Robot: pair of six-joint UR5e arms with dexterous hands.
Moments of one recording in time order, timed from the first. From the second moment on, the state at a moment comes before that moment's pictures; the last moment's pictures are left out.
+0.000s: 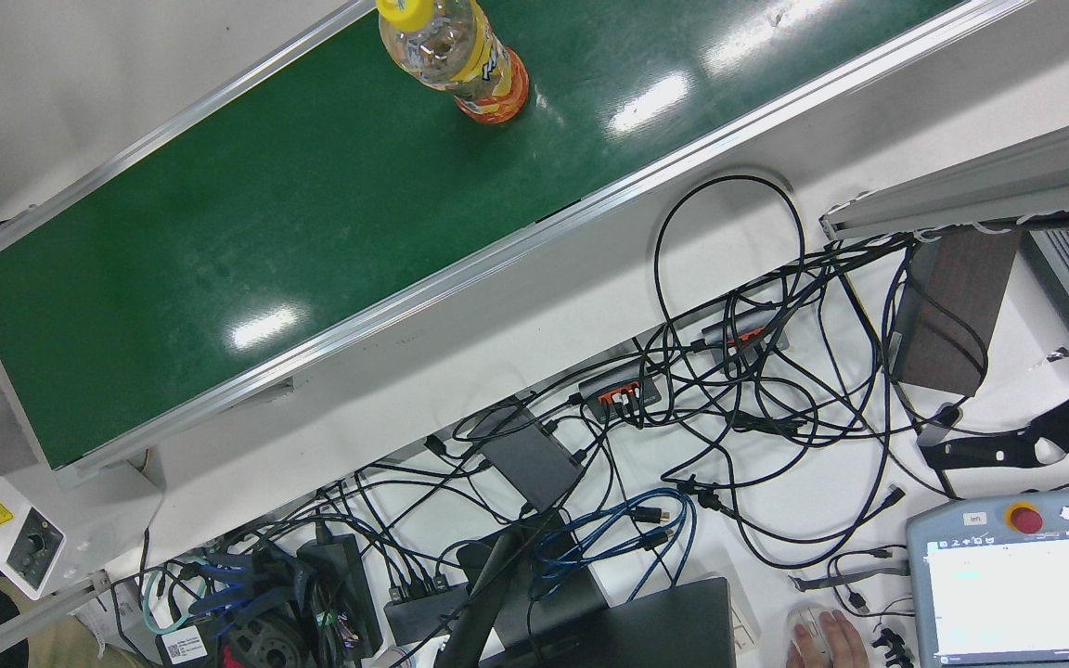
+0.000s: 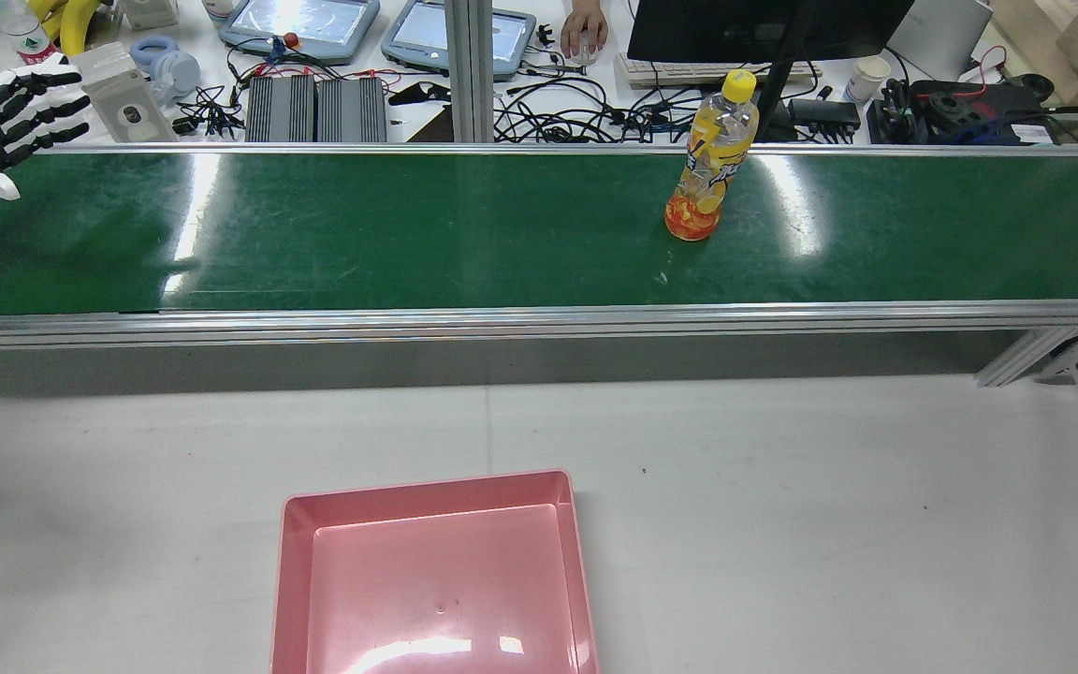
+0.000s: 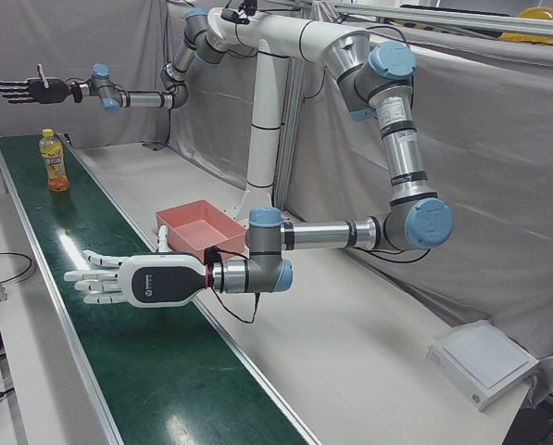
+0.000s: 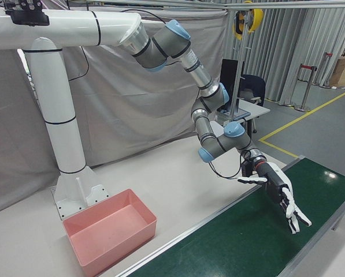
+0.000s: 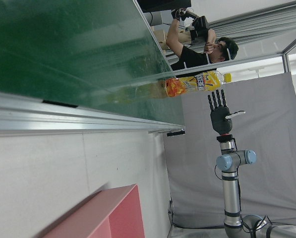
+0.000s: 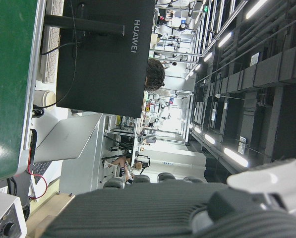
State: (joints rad) left arm -1.12 -1.79 -1.68 -0.04 1.47 0.36; right arm 1.59 -1.57 1.65 -3.27 -1.58 -0.10
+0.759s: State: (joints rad) left arm -1.12 -1.79 -1.68 -0.04 1.47 0.36; right arm 1.59 -1.57 1.65 -3.27 -1.58 -0.10
